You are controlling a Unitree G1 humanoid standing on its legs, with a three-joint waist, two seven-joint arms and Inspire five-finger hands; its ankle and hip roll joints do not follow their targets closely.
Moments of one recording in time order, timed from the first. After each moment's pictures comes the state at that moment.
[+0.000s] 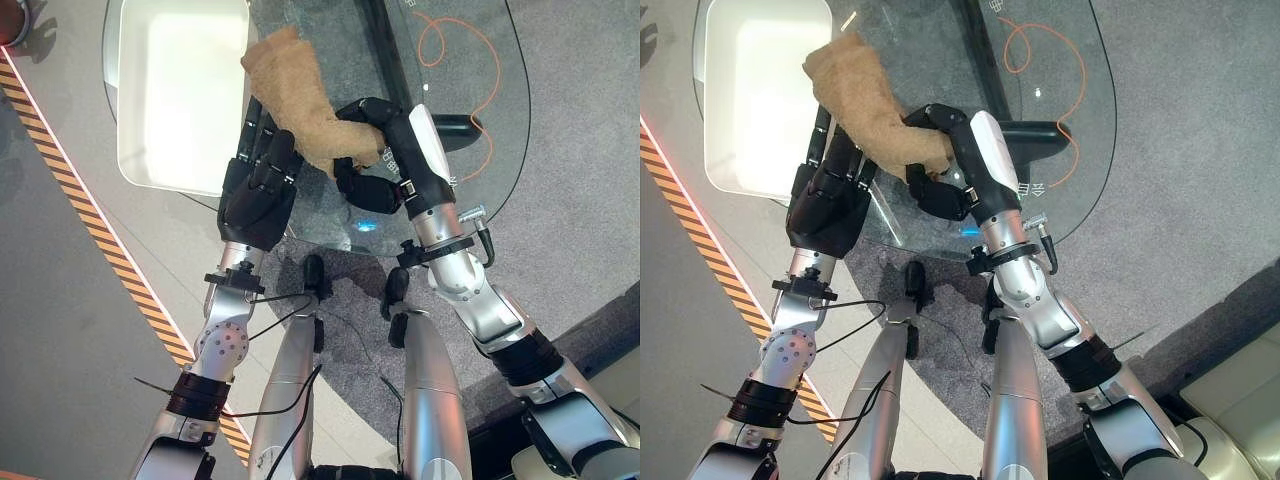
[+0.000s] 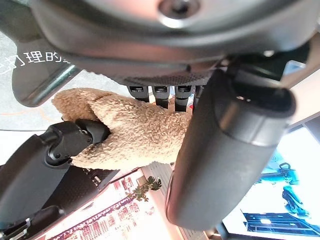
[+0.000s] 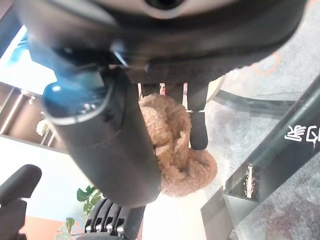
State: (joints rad) left arm -0.39 0.27 -0.15 0.03 -1.34 -0.18 -0.30; right arm -0.64 -0.48 0.44 -0.03 -0.17 -0.07 -0.30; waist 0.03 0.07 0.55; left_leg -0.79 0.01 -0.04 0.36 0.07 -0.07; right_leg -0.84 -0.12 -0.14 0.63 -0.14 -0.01
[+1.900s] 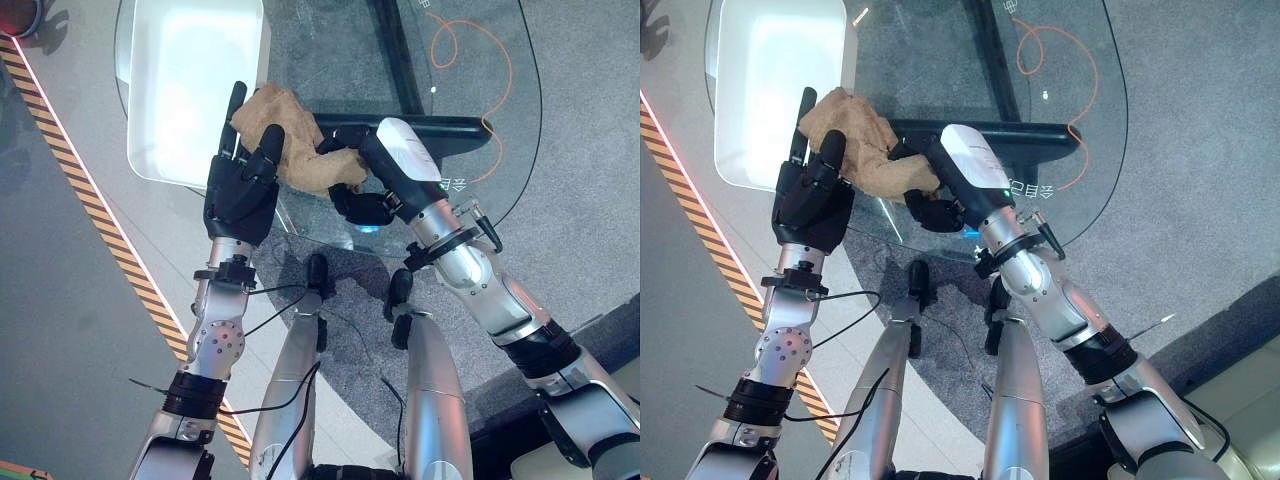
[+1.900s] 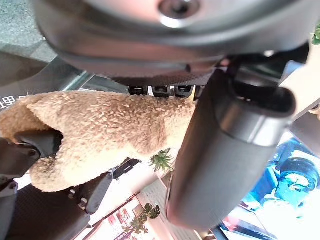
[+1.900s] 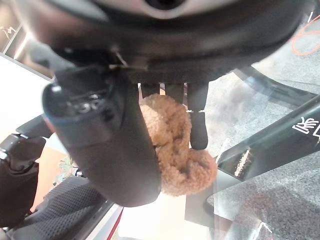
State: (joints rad) left arm -0.39 0.28 -0.11 0.02 -1.21 -0.22 -0.16; right arm -0.69 -0.57 0.49 -0.03 -0.29 -0.05 -0.13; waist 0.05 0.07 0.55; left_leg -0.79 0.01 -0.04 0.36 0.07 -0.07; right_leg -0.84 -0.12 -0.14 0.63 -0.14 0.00
